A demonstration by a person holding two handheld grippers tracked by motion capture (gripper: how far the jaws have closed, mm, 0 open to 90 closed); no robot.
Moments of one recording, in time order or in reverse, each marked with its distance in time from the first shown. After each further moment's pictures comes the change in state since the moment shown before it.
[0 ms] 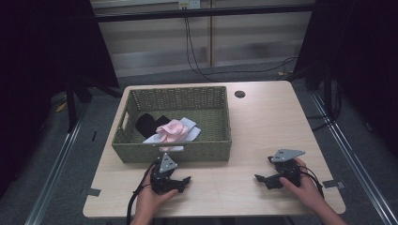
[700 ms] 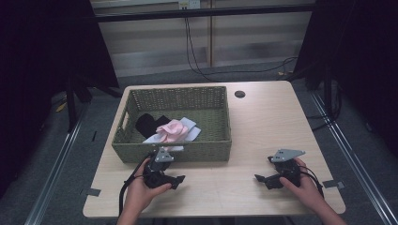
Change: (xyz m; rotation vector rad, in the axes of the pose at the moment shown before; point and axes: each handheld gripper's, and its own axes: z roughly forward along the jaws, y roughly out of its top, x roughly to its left) left arm 0.008 0.033 -0.036 0.151 -0.062 0.006; right arm 0.000 0.000 0.000 0.002 -0.003 0.000
